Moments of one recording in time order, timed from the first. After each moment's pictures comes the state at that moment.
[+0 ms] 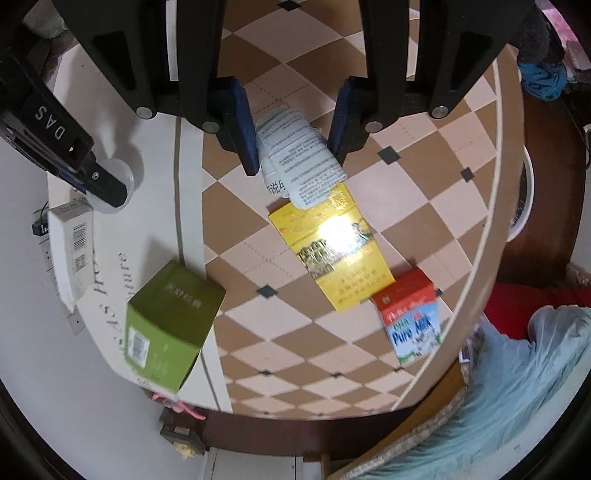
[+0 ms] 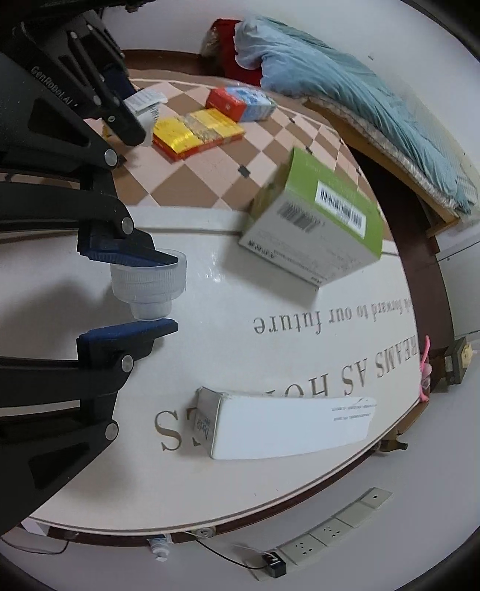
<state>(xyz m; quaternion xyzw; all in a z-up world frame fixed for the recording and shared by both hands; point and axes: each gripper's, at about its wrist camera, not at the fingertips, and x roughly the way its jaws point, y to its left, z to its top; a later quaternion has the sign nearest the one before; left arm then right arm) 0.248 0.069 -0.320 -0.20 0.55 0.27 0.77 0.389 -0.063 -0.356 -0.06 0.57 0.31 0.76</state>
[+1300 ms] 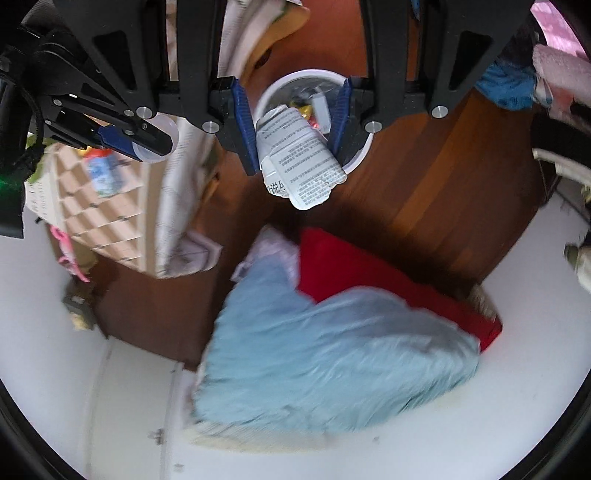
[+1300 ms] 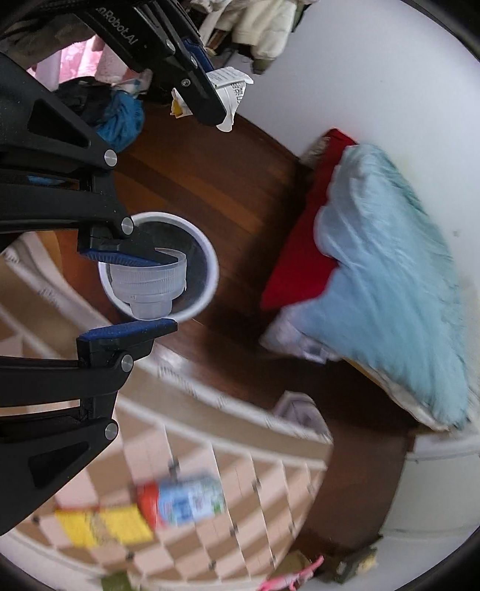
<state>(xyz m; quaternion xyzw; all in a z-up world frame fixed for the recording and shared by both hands) -0.020 0.326 -0.202 -0.22 0.40 0.46 0.76 0.129 0.269 -0.265 -0.17 0.49 0.57 0.64</state>
